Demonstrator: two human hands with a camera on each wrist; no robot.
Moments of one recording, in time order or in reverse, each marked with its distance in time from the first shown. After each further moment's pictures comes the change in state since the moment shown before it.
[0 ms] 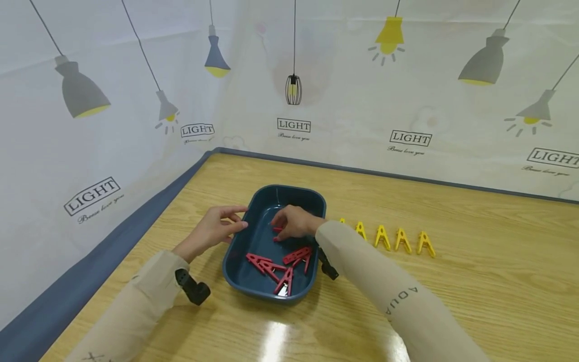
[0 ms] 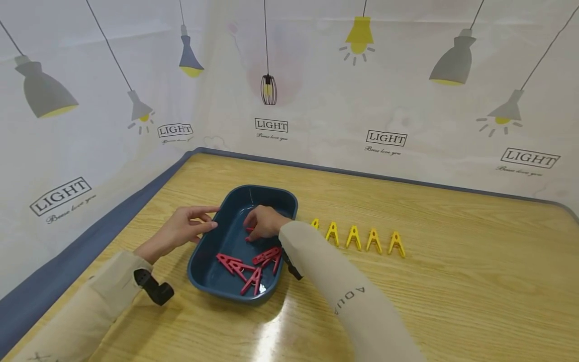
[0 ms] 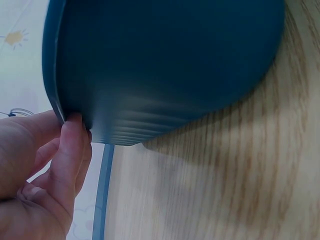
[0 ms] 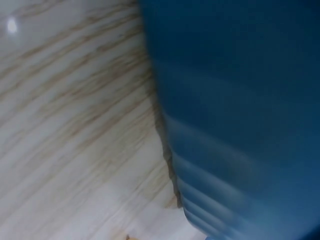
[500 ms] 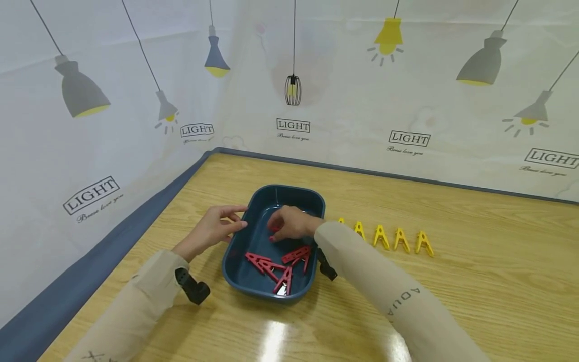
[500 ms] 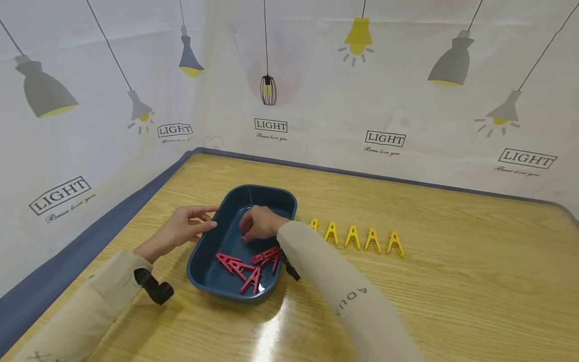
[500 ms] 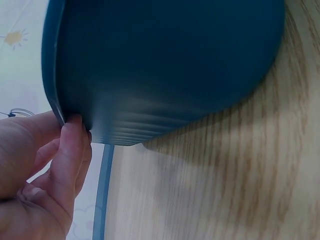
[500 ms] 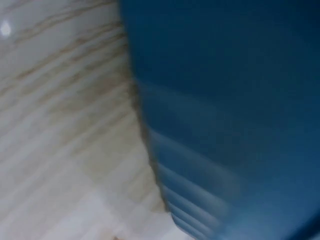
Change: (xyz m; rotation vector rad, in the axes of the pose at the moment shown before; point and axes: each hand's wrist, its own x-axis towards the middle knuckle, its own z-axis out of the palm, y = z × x) left_hand 0.000 0.000 0.000 -0.001 0.003 -0.006; right_hand -0.004 -0.005 -0.001 -0.050 -0.025 -0.111
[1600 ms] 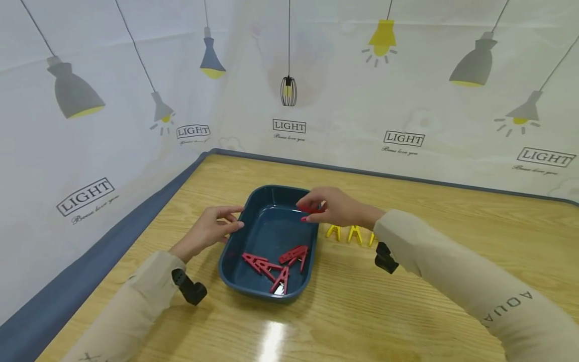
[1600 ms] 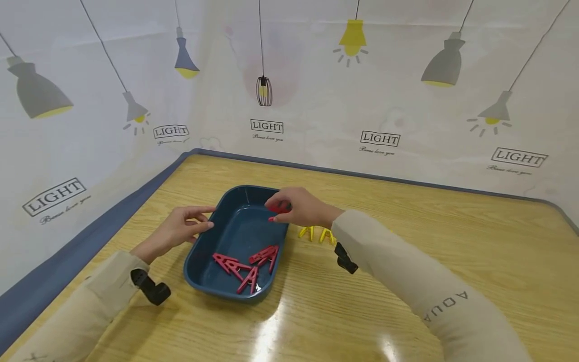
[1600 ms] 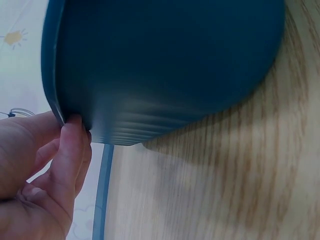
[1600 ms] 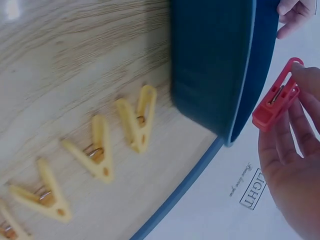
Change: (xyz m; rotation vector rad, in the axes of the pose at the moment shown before) left_hand 0.000 -0.003 0.001 0.013 -0.014 0.038; right_hand -0.081 0.023 -0.054 -0.059 0.212 -0.304
